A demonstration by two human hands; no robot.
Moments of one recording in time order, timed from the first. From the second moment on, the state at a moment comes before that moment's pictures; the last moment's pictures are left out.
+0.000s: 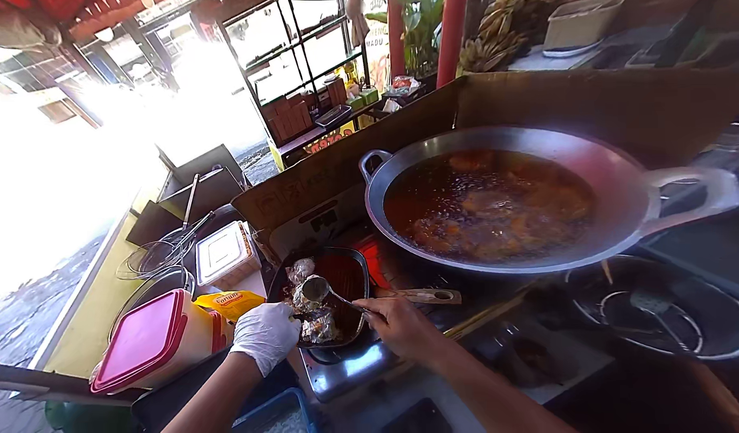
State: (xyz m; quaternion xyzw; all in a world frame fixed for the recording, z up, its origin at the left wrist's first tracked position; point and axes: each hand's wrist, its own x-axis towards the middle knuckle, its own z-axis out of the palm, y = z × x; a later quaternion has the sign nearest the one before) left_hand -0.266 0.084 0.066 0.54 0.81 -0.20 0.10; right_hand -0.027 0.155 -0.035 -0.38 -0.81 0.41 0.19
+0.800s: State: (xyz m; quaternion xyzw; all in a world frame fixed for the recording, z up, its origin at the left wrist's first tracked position) left_hand -0.286 0.052 0.072 0.67 0.71 -0.21 0.09; right_hand -0.022 0.150 -0.041 -0.39 -0.79 0.42 0.22
